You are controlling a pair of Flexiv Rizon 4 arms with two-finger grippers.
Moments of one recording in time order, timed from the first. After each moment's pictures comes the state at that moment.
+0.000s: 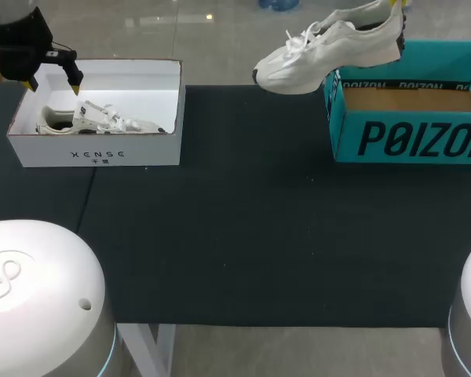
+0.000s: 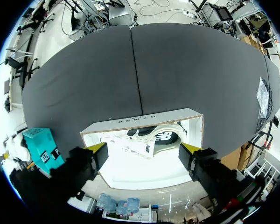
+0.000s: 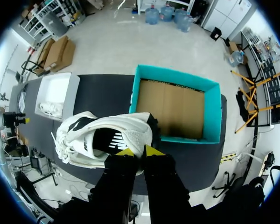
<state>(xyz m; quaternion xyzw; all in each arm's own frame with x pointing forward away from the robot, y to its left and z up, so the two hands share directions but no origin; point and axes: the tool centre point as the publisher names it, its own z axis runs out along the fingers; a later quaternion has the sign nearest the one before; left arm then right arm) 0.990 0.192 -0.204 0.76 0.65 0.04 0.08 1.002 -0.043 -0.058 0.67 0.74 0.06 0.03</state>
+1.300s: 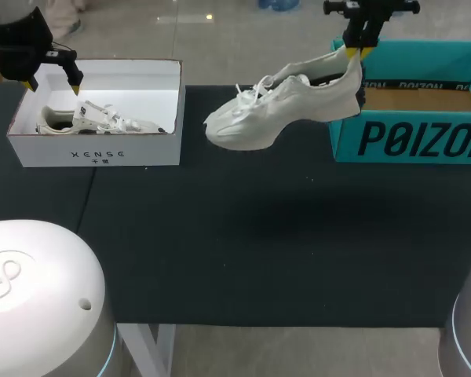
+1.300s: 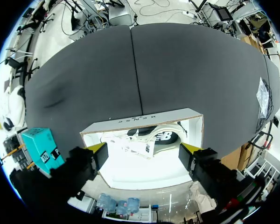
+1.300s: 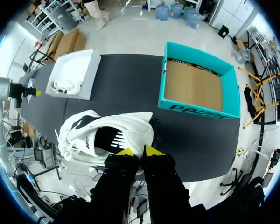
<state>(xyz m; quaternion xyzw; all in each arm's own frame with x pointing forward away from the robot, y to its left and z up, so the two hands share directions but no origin) 0.990 0.192 -0.204 0.76 0.65 0.04 0.08 0.871 0.048 -0.081 0.66 0.75 0.07 0.01</state>
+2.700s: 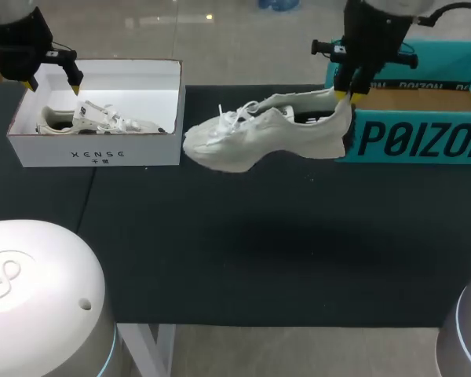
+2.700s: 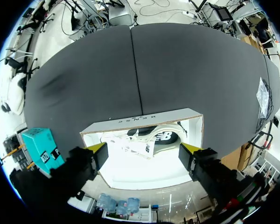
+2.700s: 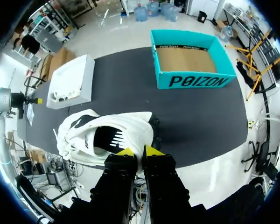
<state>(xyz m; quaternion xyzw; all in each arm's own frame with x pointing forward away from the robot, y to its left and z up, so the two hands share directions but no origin) 0.990 0.192 -0.204 0.76 0.65 0.04 0.08 0.788 0.066 -0.093 0.75 0.65 0.11 0.02</state>
